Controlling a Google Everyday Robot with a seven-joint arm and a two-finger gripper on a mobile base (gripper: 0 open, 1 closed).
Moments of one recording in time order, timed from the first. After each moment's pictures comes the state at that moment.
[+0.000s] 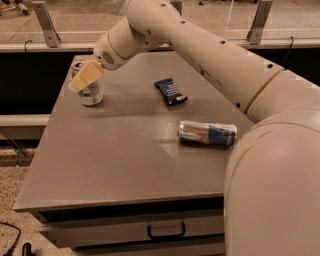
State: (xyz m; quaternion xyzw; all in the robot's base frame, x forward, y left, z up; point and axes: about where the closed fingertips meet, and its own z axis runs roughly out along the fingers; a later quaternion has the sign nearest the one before) arm 0.682 0.198 0.905 -0.56 0.69 0.26 0.37
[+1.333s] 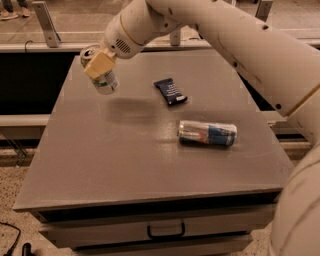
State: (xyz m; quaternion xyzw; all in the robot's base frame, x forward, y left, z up) arm 0.643 0.157 0.956 -0.62 0.65 0.21 0.39
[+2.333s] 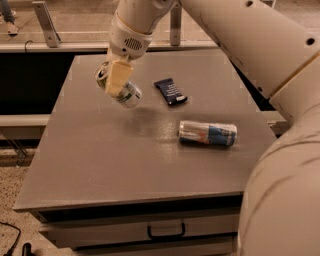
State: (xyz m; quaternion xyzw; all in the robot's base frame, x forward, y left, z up) arm 0.596 0.110 0.936 -0.76 0.60 0.13 0.22
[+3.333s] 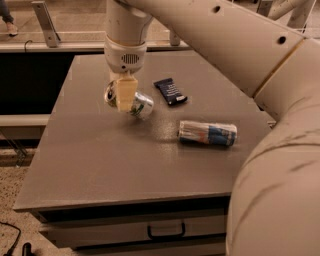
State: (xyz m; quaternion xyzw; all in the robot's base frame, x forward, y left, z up) arm 0.574 0.091 0.900 -0.82 0.57 0.05 0.10
